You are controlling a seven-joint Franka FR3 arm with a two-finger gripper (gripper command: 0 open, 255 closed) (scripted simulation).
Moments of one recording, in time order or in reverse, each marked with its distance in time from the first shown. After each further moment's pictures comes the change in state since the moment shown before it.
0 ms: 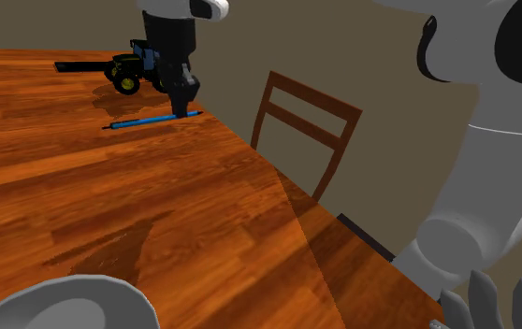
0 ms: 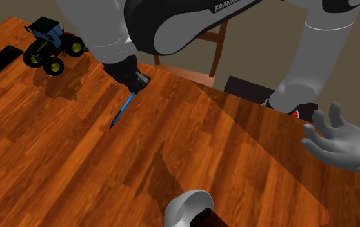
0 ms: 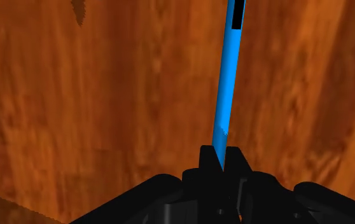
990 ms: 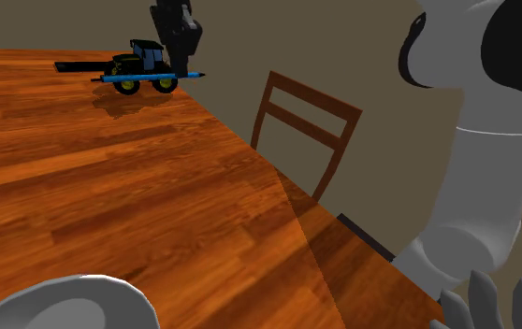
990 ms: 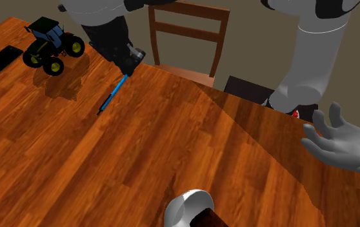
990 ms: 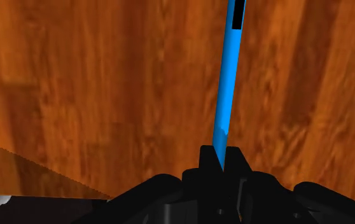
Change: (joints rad) arm 0.137 0.071 -0.026 0.312 -0.062 -0.248 -0.011
